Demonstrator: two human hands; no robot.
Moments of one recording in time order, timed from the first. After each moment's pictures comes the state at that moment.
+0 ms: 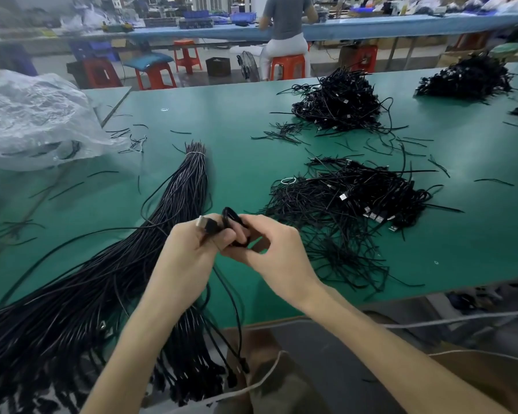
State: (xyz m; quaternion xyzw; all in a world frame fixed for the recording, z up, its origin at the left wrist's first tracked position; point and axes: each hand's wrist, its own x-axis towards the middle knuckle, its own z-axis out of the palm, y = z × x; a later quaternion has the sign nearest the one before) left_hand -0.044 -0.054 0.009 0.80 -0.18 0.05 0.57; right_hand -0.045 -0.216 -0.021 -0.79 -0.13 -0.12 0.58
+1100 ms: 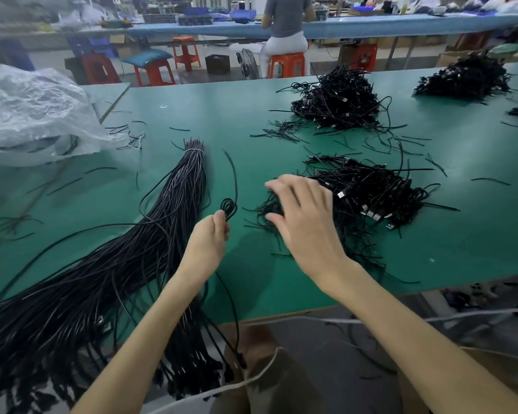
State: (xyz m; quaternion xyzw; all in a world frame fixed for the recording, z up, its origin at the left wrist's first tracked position) left_hand 0.014 -0.072 -0.057 0.85 -0.04 0.03 0.52; right_hand -0.021 -0.260 -0.026 -0.92 -0.14 -0.33 0.13
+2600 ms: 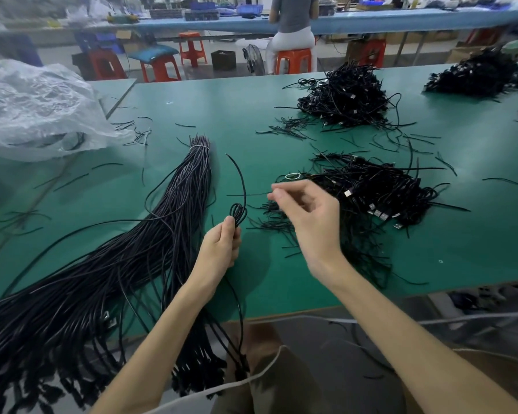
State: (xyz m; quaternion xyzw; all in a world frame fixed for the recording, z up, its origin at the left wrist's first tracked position) left_hand 0.009 -0.074 -0.084 0.74 -0.02 -0.05 0.67; right_hand -0.020 -0.244 -0.020 -0.70 -0.04 -0.24 0.68
